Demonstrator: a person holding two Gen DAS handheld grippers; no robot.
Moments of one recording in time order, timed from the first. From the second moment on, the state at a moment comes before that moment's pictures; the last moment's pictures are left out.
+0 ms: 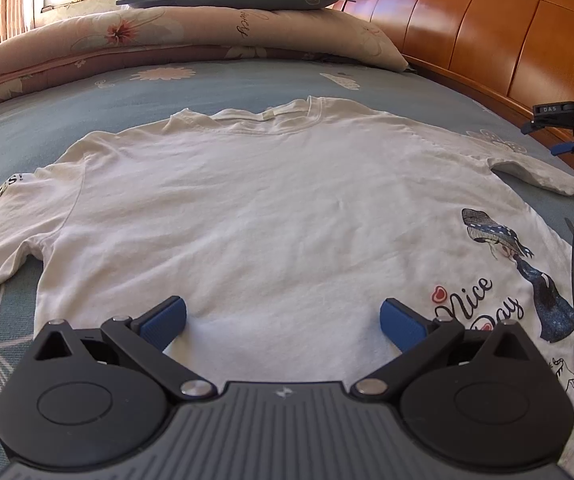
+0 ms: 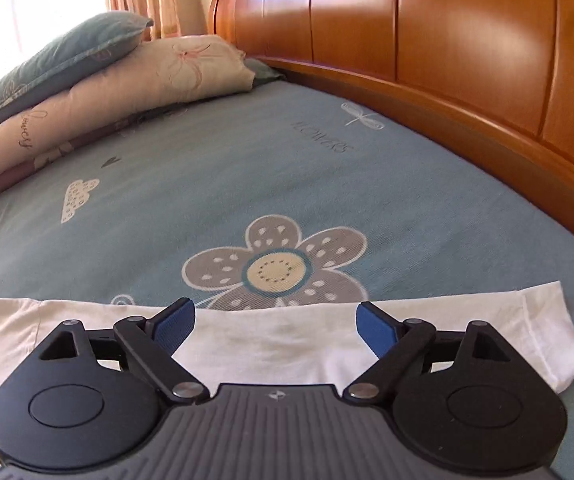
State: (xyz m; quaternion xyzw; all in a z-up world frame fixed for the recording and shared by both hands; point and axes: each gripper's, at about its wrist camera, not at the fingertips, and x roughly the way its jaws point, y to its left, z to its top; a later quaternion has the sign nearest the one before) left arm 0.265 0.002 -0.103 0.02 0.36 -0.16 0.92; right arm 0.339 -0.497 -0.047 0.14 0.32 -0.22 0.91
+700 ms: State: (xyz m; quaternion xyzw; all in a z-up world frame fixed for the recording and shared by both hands) left arm 0.265 -0.001 -0.106 0.03 0.34 -0.16 0.93; right arm 0.227 -0.581 -0.071 0.30 0.26 -0.24 0.89
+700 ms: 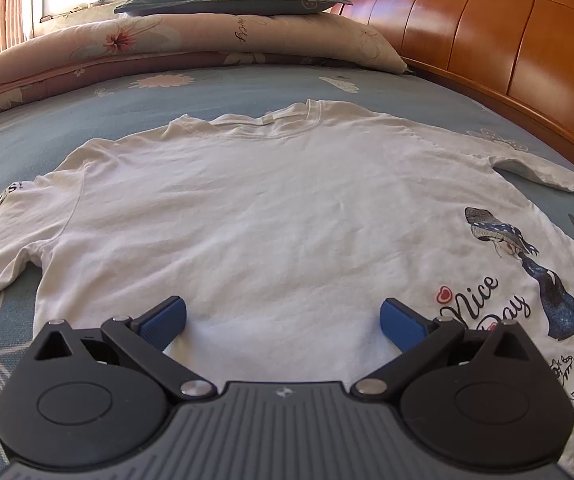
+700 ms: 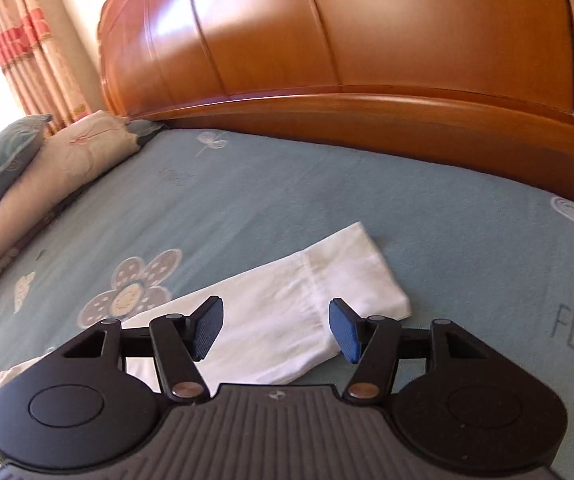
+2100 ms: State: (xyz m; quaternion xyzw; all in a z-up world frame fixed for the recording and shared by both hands) left arm 0.264 0.001 -0.107 0.03 0.34 -0.16 0.93; right arm 0.415 -0.470 -0.083 -0.08 0.41 0.01 0.91
